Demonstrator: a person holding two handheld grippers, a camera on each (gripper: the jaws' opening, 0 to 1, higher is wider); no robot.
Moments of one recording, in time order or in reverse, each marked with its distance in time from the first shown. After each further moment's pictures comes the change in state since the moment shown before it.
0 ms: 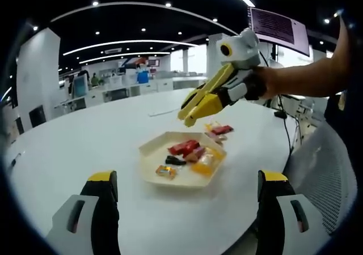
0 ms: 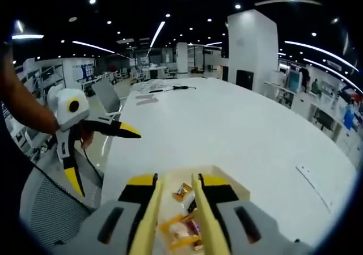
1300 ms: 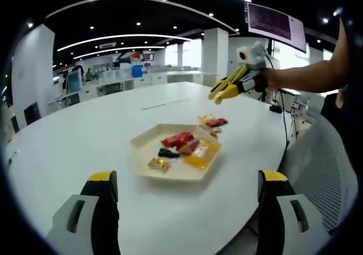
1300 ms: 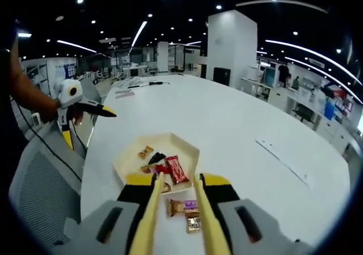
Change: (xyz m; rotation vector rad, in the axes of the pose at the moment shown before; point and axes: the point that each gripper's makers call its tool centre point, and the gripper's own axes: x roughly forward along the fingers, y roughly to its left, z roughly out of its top) left arm 0.007 -0.007 -0.015 -0.016 0.044 -0.042; right arm -0.102 -0.063 -0.076 0.031 0.015 -0.150
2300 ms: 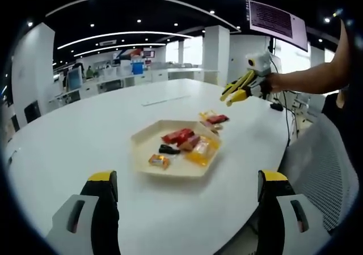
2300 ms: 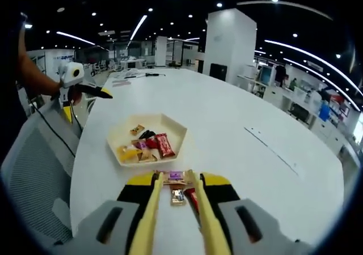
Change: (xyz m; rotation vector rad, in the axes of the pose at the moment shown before) left arm 0.001 0.001 -0.005 -0.002 0.026 0.005; right arm -0.026 -0.019 -0.042 -0.039 0.036 -0.034
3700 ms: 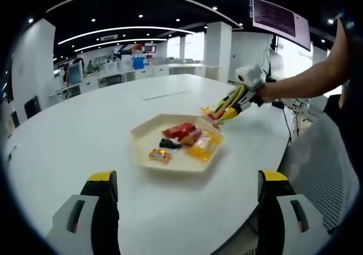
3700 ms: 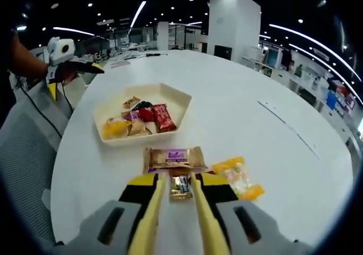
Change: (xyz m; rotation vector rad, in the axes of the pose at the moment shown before) left arm 0.002 0.002 -0.008 -0.019 0.035 0.001; right arm 0.059 0.003 -0.058 0.030 0.130 0.048
